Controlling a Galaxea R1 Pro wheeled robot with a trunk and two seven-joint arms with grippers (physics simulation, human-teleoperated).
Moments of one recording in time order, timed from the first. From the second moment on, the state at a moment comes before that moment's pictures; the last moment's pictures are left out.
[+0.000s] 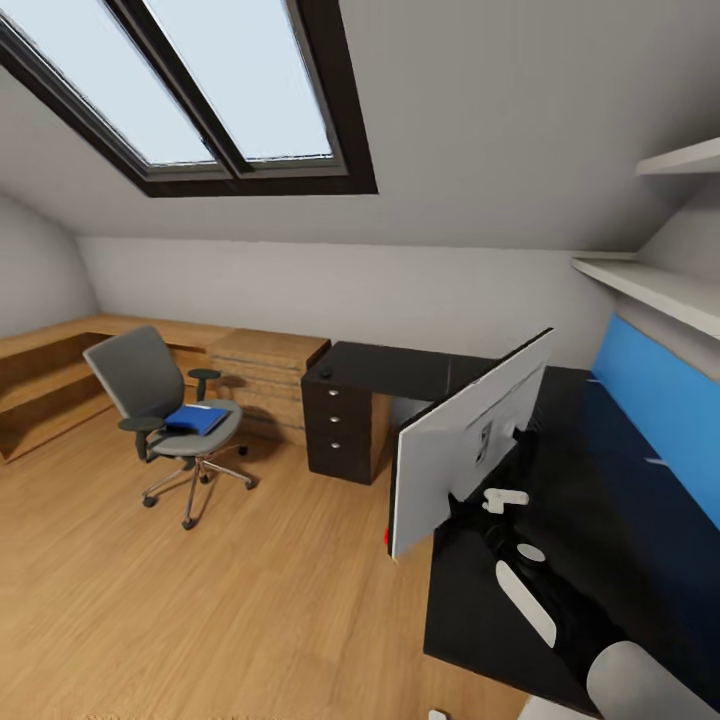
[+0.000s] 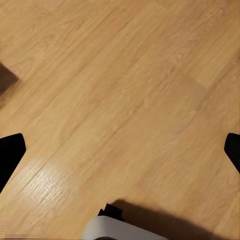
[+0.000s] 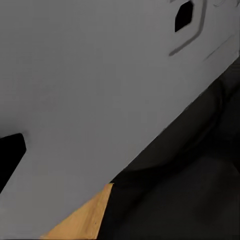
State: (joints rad) left arm 0.02 -0.01 0.03 -0.55 0.28 -0.28 0.16; right arm -0.59 -0.19 0.45 -0.80 -0.58 -0.02 -0.17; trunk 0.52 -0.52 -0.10
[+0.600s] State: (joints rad) left arm 0.02 -0.01 0.03 -0.55 0.28 -0.28 0.16; right arm -0.59 -0.19 0.45 -0.80 -0.57 -0.02 -0.17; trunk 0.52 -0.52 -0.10
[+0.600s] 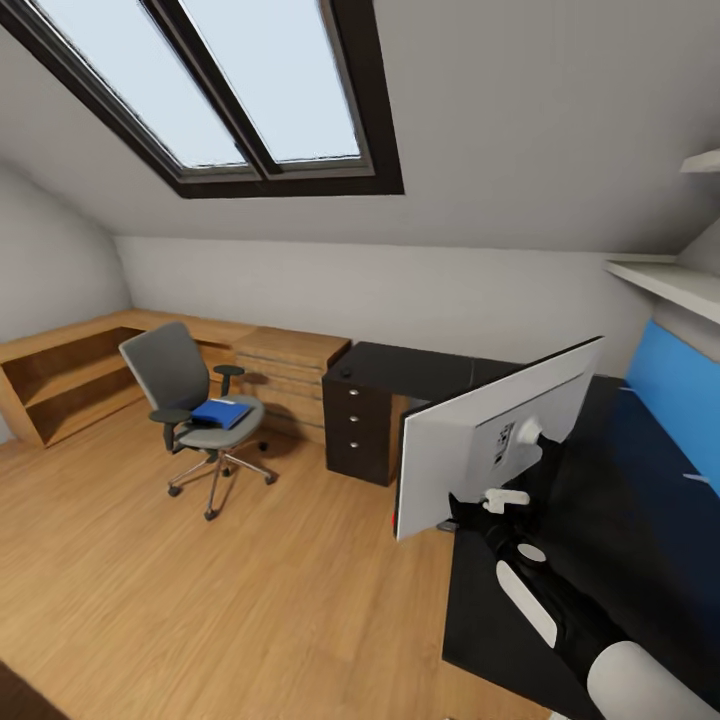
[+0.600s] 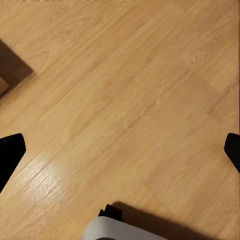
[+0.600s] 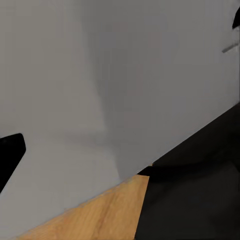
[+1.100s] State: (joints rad) left arm 0.02 -0.01 0.03 -0.55 0.28 -0.29 0.16; right arm -0.59 -0.19 0.45 -0.80 -0.57 -0.02 -0.16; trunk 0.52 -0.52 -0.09
